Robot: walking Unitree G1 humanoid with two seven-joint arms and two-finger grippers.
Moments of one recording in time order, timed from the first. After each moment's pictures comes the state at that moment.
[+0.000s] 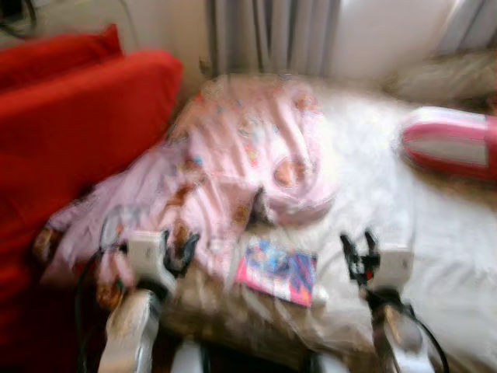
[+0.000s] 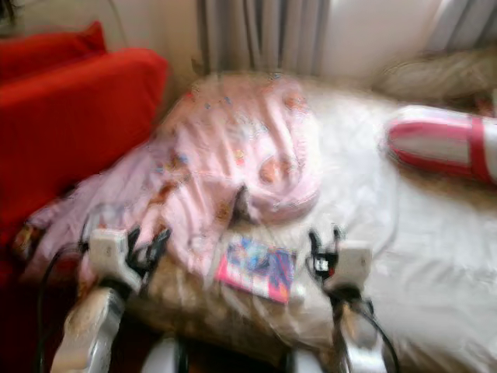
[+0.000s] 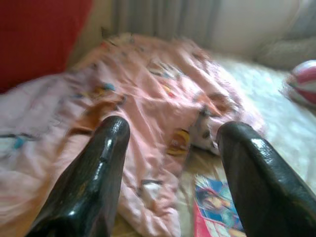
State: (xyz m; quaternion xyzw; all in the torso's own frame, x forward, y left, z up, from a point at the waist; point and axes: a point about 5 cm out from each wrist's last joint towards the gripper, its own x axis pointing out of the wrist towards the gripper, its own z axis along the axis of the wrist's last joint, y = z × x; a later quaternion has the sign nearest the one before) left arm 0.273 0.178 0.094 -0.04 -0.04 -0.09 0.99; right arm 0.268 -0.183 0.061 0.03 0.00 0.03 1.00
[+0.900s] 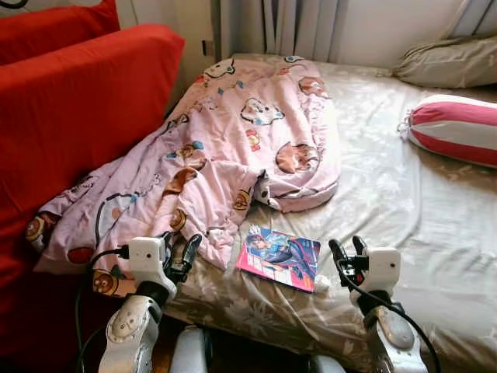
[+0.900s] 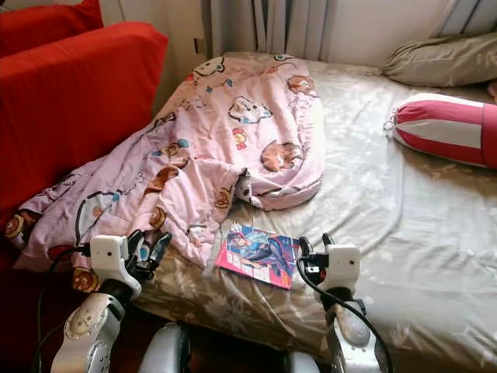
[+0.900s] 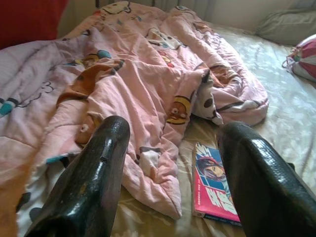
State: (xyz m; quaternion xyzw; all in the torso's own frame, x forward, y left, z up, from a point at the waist) left arm 0.264 0.179 0.081 -0.05 0.00 -0.08 1.00; right arm 0.263 -0.174 0.040 0.04 0.05 0.05 1.00
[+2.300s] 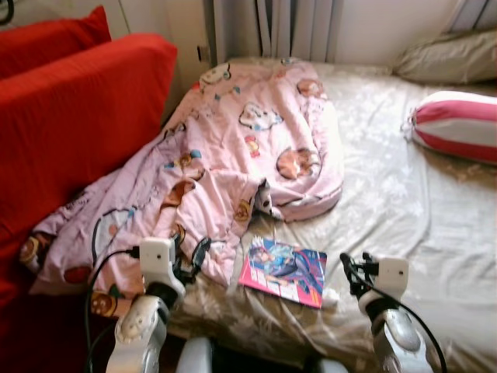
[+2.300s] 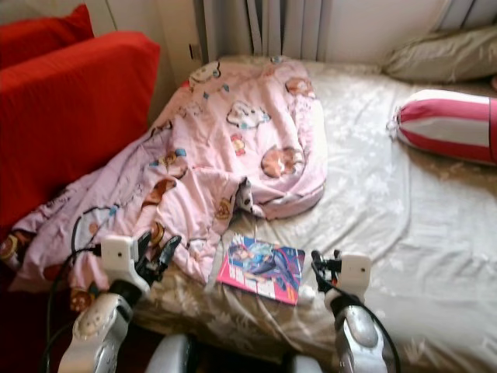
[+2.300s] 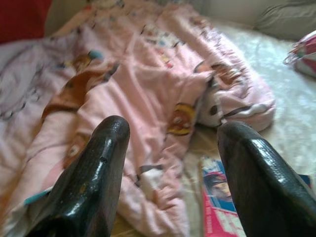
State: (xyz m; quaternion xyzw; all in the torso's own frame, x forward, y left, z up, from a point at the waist) left arm 0.265 0.171 0.081 -0.05 0.00 -0.09 0.99; right arm 0.268 -0.186 0.017 0.08 0.11 0.01 0.99
